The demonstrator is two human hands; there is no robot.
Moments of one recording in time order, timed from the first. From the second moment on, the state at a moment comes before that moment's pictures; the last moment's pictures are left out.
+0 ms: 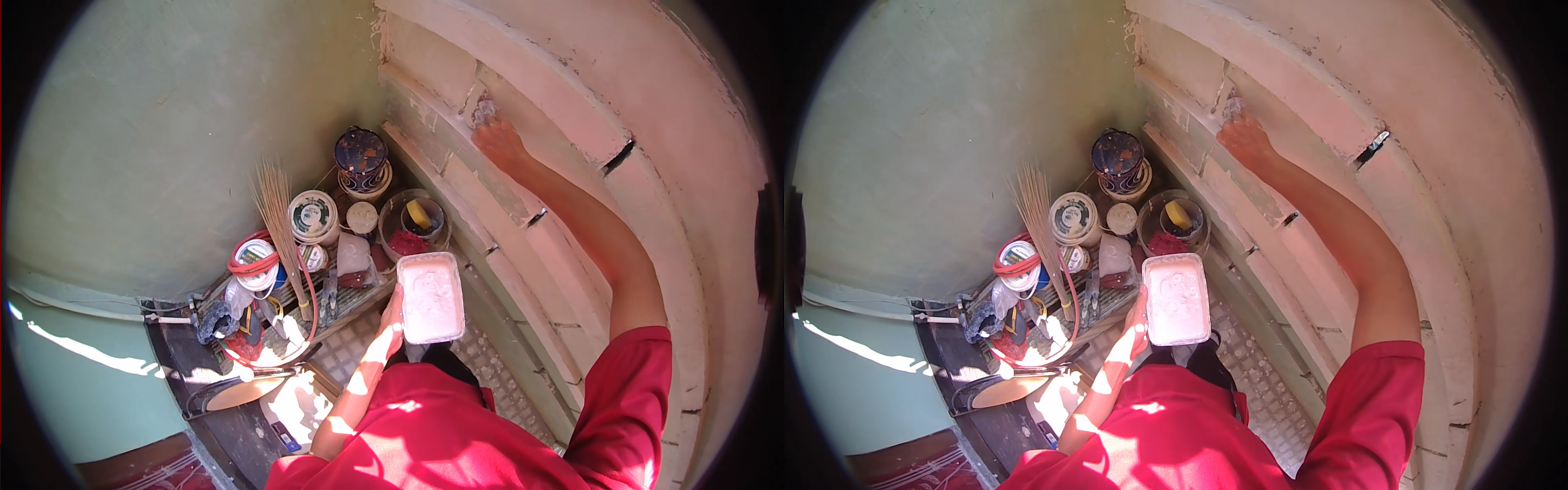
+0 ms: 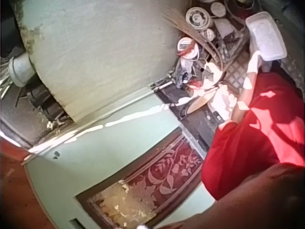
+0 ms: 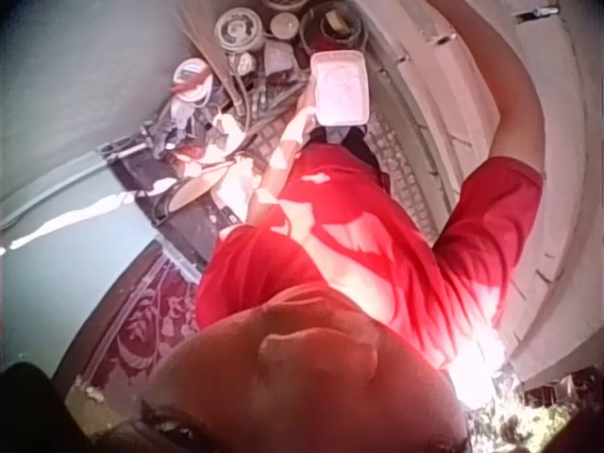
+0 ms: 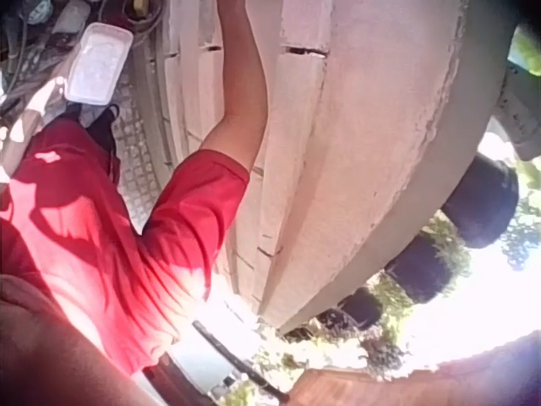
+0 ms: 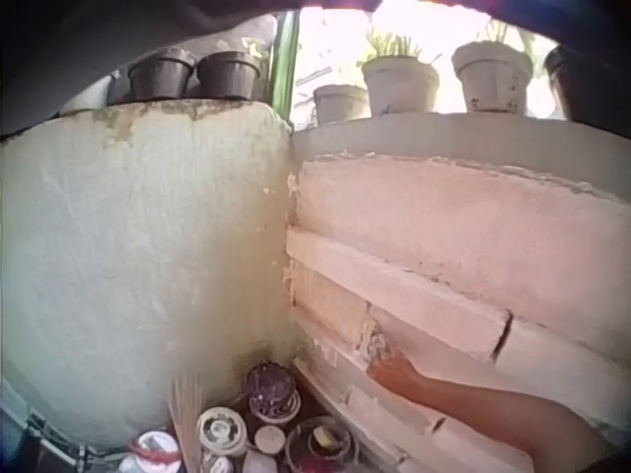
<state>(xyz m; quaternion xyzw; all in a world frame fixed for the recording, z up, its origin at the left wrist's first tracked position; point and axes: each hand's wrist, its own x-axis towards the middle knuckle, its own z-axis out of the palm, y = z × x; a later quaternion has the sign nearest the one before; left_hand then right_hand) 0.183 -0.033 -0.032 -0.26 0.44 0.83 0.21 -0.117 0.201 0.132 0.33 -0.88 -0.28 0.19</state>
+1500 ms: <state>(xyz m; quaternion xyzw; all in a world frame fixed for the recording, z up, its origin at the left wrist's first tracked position) 0.183 -0.065 -0.048 -0.26 0.42 0.86 0.16 -0.106 0.155 0.035 -0.26 -0.69 0.41 0.54</state>
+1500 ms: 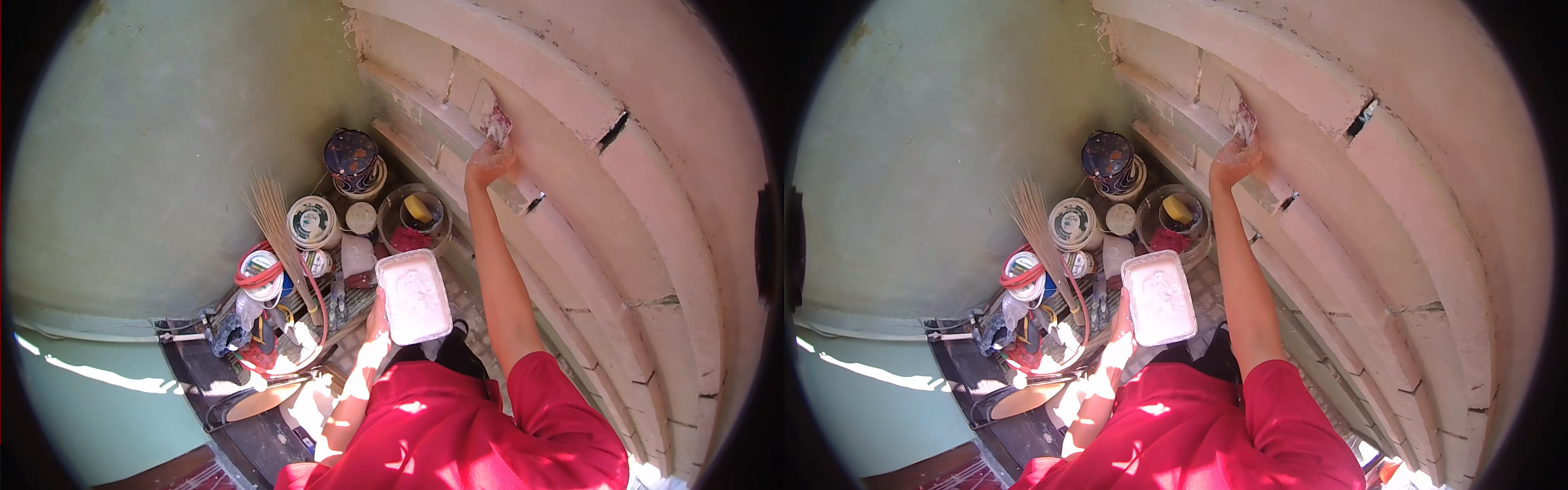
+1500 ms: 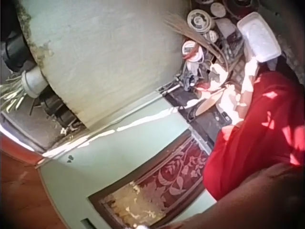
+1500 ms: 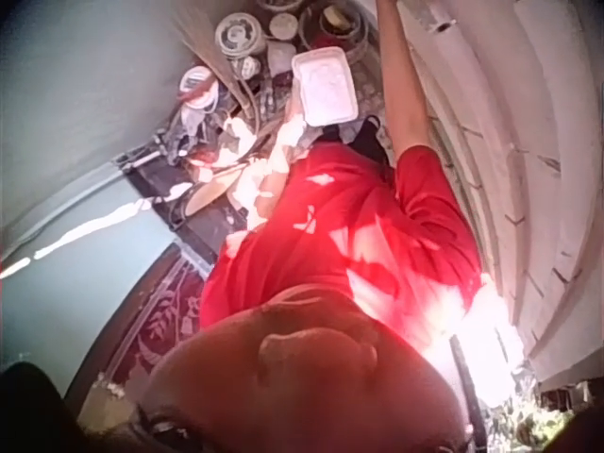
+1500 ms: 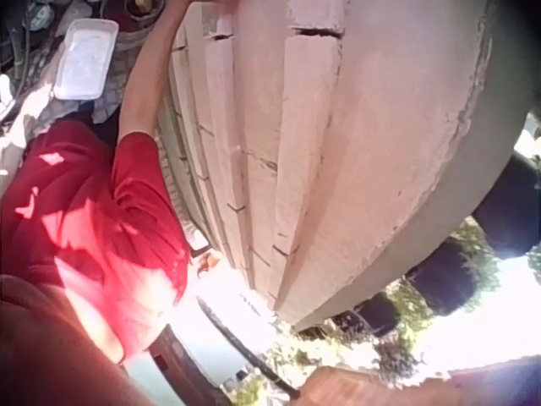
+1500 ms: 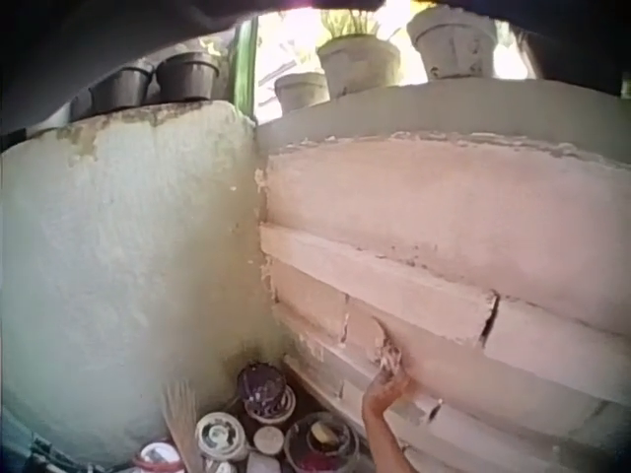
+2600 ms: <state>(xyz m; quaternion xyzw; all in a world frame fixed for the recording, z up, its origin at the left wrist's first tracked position) 0.177 -0.088 -0.025 -0.31 0.48 0.80 0.19 -0.050 0.166 0.051 -0.24 -0.67 0.43 0.56</state>
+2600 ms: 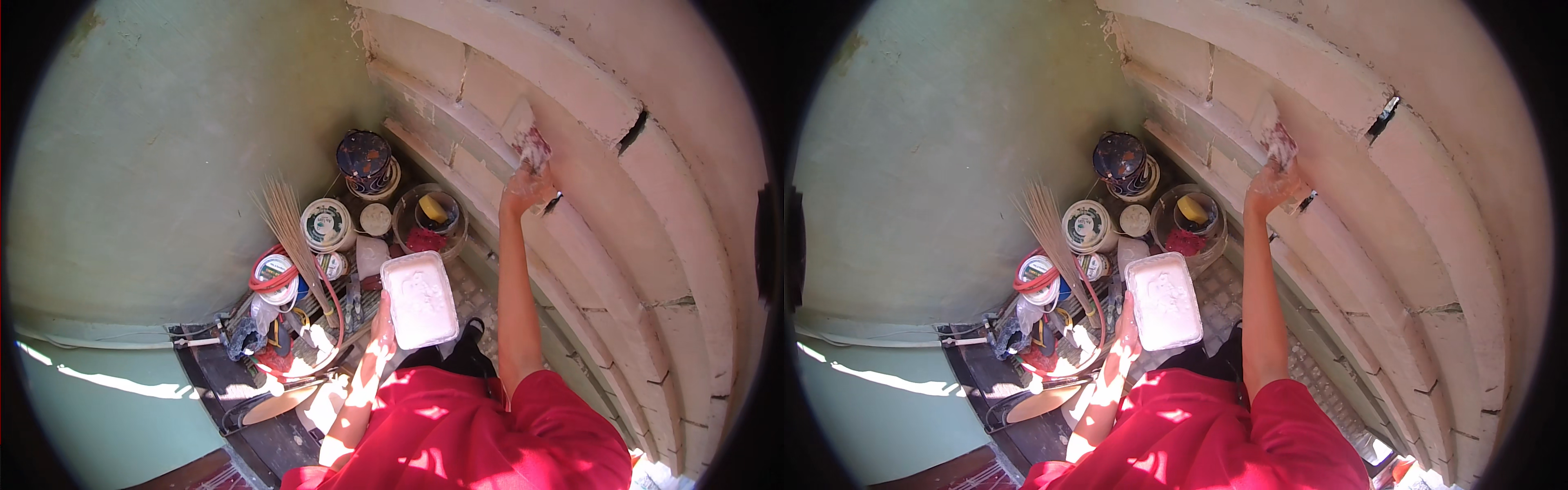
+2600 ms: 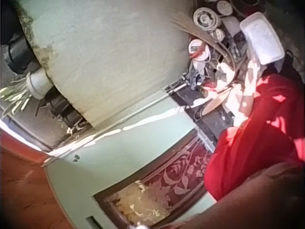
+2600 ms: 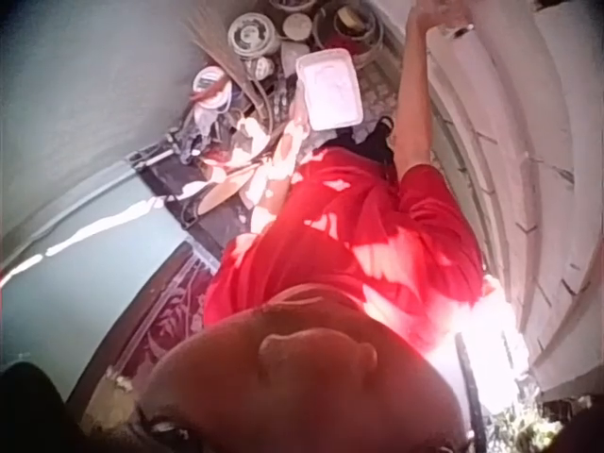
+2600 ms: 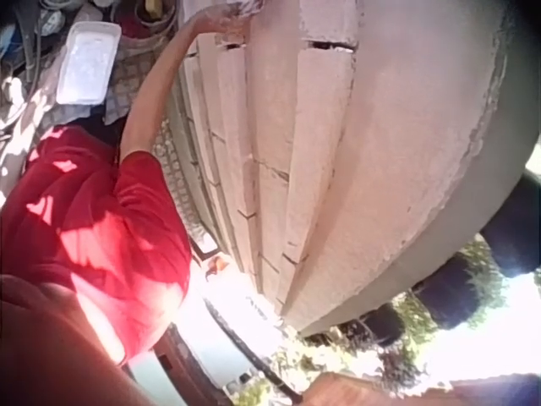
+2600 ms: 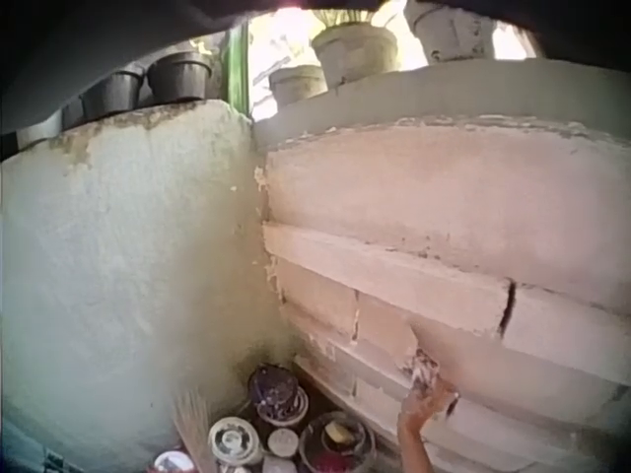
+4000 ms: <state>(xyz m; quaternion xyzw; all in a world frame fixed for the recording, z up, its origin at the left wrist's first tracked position) 0.202 -0.052 -0.013 -0.29 0.40 0.86 0.16 -0.126 0.181 0.117 0.37 -0.86 -0.28 0.21</state>
